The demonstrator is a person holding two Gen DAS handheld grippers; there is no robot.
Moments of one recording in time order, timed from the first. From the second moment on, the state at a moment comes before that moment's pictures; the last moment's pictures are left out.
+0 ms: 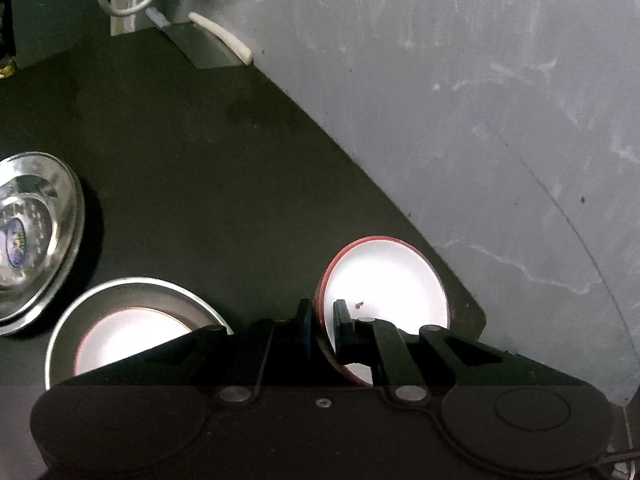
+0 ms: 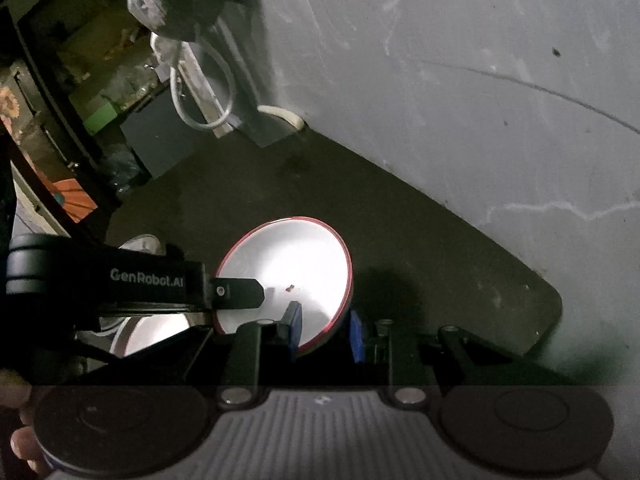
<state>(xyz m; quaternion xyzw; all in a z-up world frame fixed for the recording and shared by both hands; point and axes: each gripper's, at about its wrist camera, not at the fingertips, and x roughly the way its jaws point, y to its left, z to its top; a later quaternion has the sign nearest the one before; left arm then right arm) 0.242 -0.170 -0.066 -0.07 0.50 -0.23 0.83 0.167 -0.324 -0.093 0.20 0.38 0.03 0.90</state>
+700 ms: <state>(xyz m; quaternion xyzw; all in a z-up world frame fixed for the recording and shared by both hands) 0.232 -0.083 -0.035 -0.13 0.47 -0.13 0.86 0.199 -0.262 -0.058 0.17 0.37 0.16 0.90</state>
